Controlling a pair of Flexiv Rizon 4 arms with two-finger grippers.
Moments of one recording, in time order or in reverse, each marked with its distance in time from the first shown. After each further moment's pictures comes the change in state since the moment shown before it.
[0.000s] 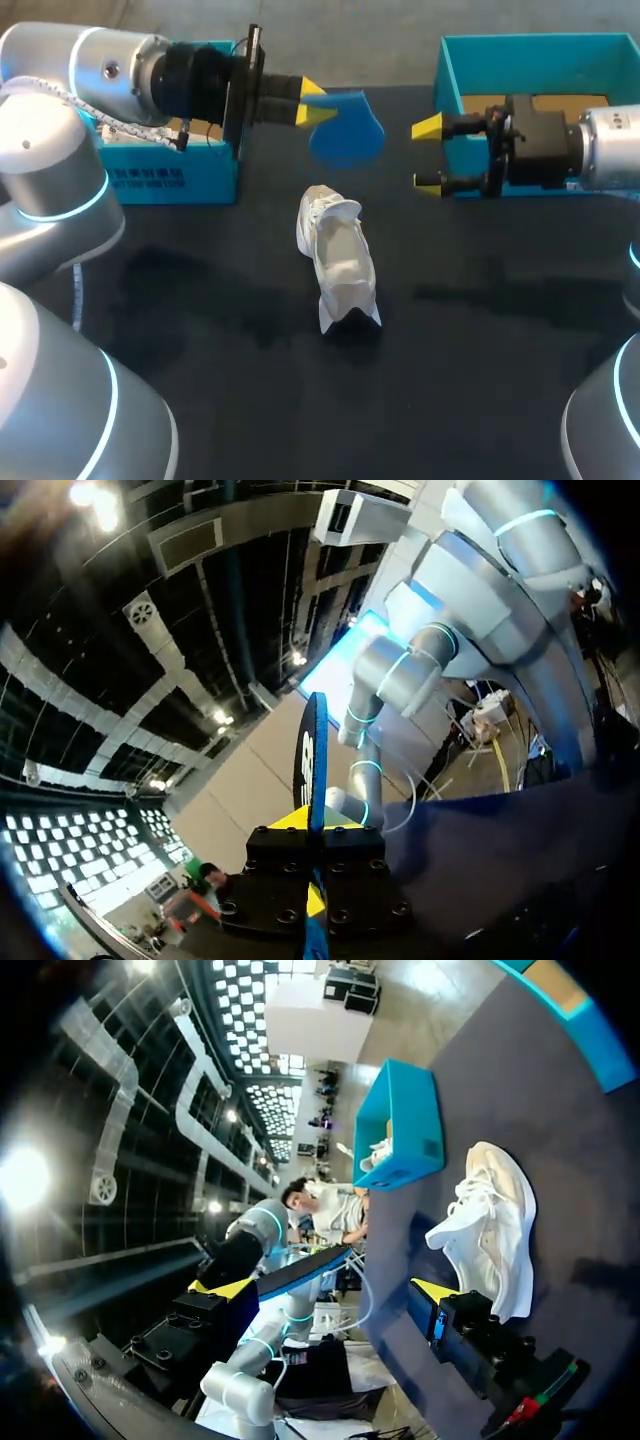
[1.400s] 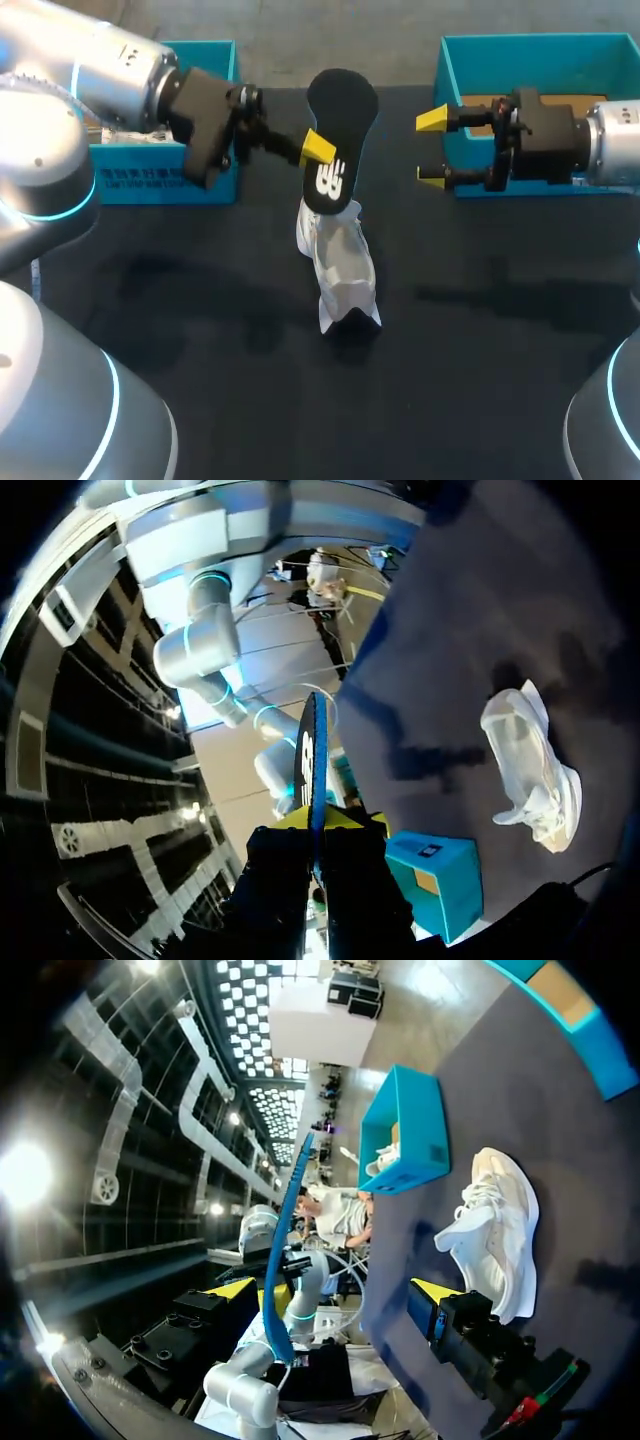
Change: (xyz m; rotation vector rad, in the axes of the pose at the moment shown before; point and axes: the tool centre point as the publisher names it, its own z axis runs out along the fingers) left arm 0.043 0.062 -0.015 -0.175 0.338 1.033; right arm 0.013 0.000 -0.005 -0.019 0.007 -0.012
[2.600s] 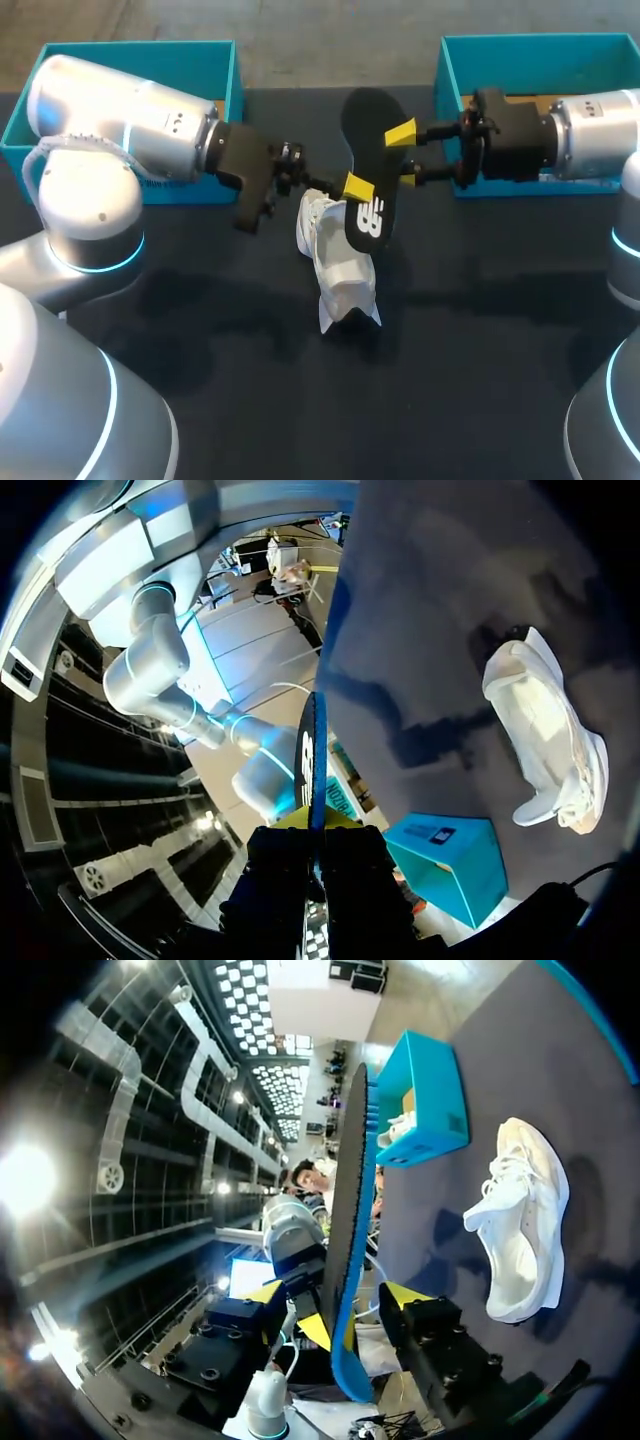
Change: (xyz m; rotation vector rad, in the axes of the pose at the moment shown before) left arm 0.035 -0.004 0.058 -0.069 0.008 0.166; right arm 0.010 -0.017 0.036 0.121 0.035 0.011
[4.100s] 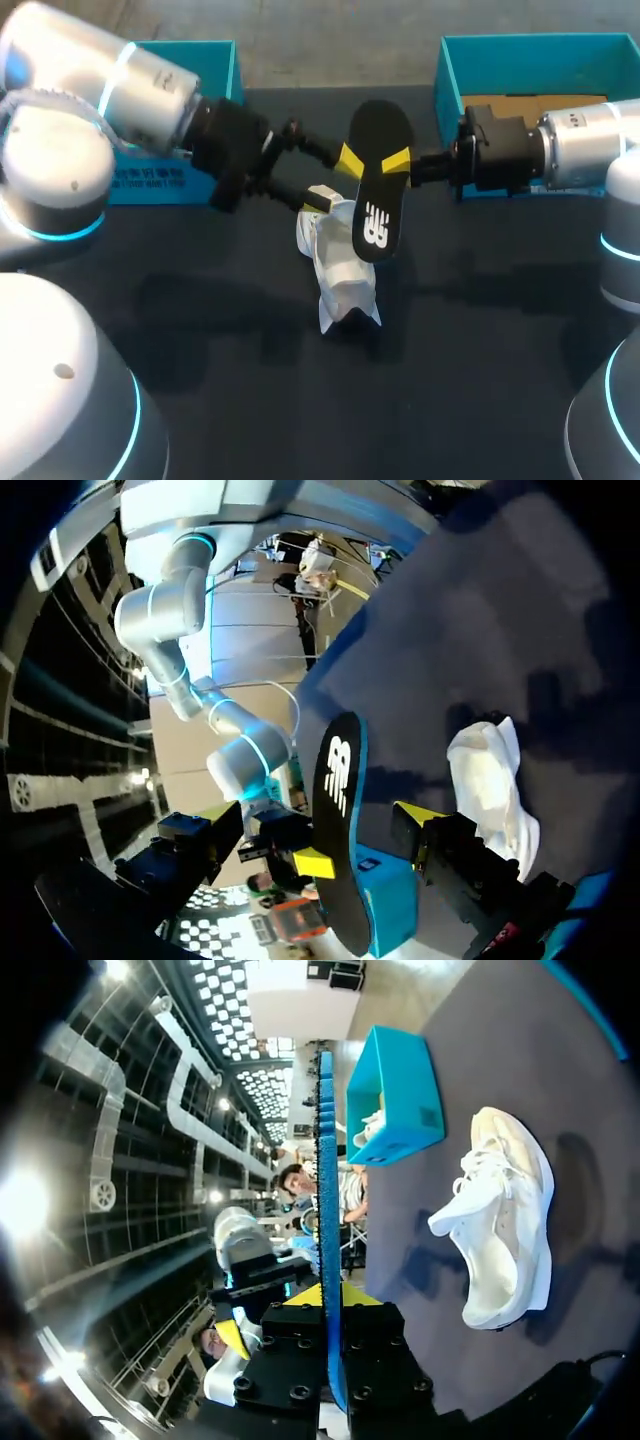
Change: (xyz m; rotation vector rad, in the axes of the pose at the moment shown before) left arm 0.007 0.000 -0.036 0.037 0.220 -0.408; right arm -0.043 0.012 0.005 0.001 -0.034 0.085
